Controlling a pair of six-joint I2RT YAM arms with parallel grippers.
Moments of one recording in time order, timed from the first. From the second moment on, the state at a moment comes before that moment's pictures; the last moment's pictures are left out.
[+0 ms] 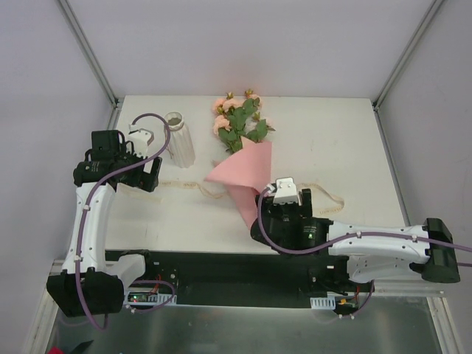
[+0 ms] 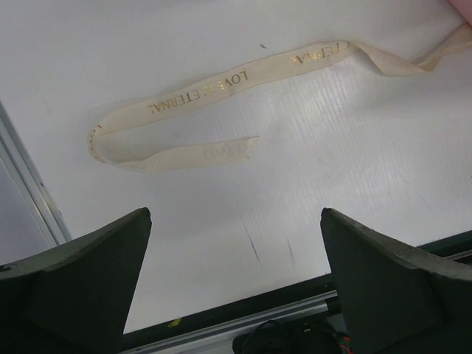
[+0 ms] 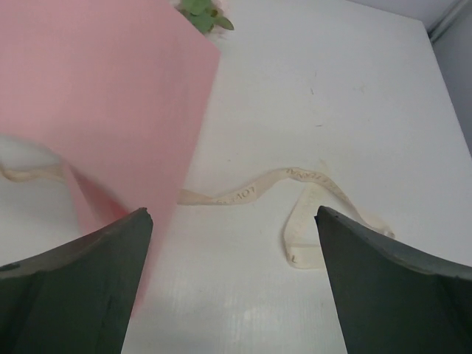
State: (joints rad) left arm 0.11 1.05 1.11 -0.98 0.28 0.37; right arm 1.41 1.14 0.86 -0.54 1.27 0.58
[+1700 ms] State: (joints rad) left arm 0.11 1.06 1.19 -1.03 0.28 0.38; right arm 0.54 1.20 0.75 -0.45 0.26 0.77
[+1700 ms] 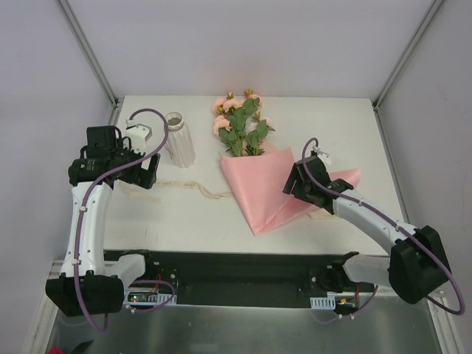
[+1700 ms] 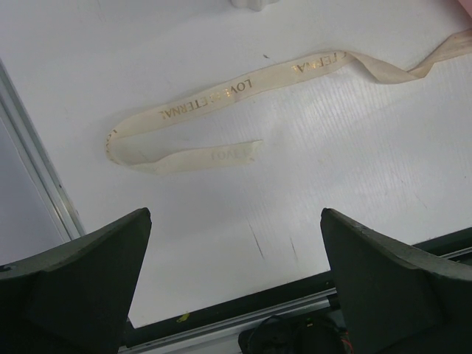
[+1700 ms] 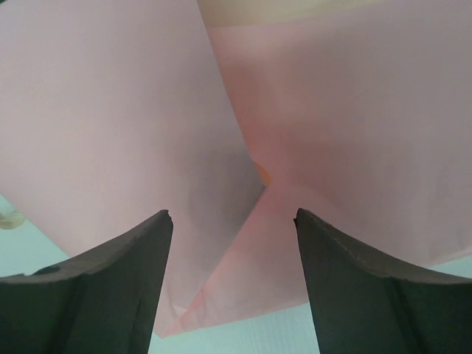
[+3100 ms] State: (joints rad) left arm 0.11 1.09 1.31 -1.04 -0.01 0.29; right arm 1.25 1.98 1.69 -0.28 -0.13 0.40
